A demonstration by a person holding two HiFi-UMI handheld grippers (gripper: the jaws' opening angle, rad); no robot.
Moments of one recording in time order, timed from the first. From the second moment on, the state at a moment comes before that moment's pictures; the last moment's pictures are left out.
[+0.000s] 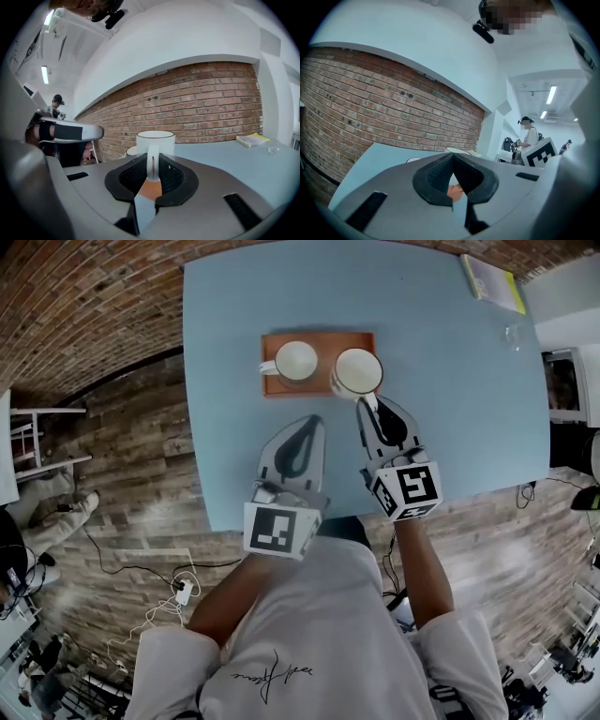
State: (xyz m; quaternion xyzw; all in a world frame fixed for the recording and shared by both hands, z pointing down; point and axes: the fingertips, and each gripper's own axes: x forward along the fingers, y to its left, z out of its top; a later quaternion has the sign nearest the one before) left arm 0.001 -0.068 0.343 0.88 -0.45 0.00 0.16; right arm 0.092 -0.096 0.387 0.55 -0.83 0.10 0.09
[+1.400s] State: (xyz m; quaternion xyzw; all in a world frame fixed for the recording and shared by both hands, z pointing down) left arm -0.003 -0.062 0.369 0.89 -0.43 0.02 0.18; right arm 0.099 -0.122 0.434 0.66 -0.74 0.11 0.09
